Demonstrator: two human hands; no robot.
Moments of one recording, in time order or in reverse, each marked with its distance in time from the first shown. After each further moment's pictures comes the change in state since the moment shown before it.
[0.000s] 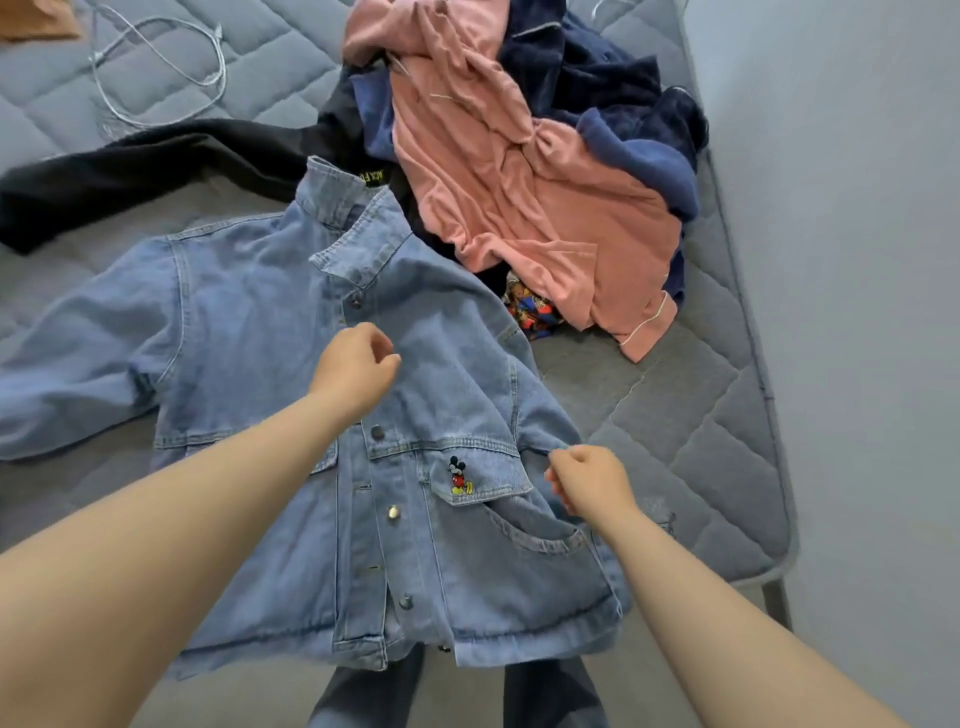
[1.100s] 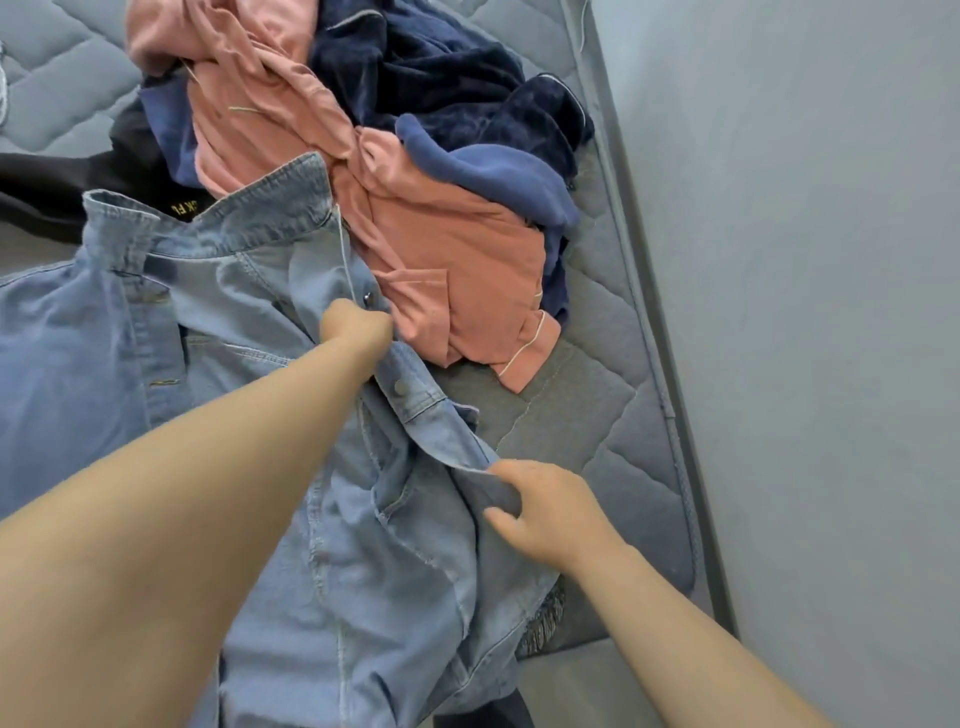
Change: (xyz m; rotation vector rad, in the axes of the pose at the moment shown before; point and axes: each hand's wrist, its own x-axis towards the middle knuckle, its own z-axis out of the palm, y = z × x) left_hand 0.093 0.193 0.112 -0.332 0.032 -0.443; right_hand 0.070 0.040 -0.125 -0.622 -0.053 -0.698
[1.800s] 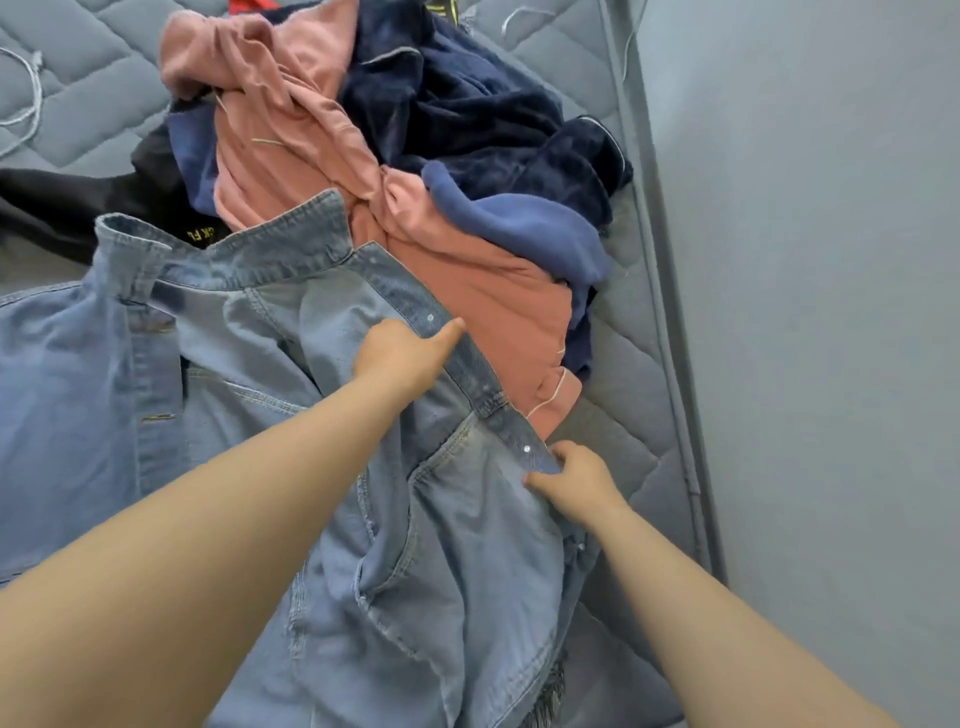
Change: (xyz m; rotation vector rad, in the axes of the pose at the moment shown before) left_hand 0.005 0.035 0.016 0.282 -0.061 0.179; right_hand 0.104 0.064 -0.019 0.413 -0.010 0.449
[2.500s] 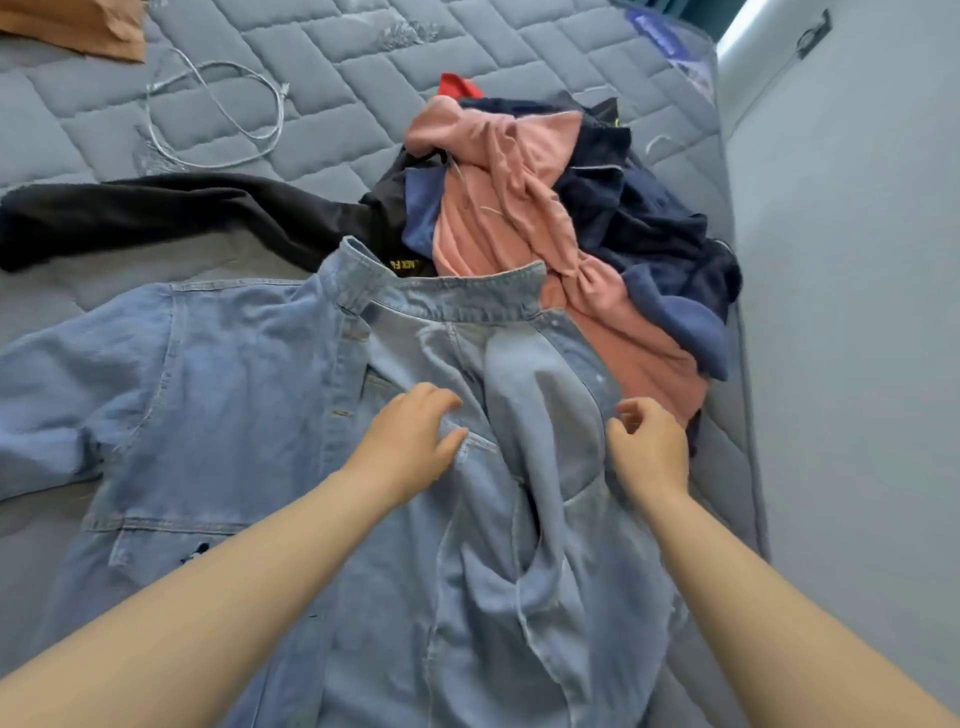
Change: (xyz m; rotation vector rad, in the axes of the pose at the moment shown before) left_hand -0.035 -0.168 -0.136 0.080 -0.050 0.496; right_hand -0.027 -0.181 0.035 -0.187 0.494 -0.120
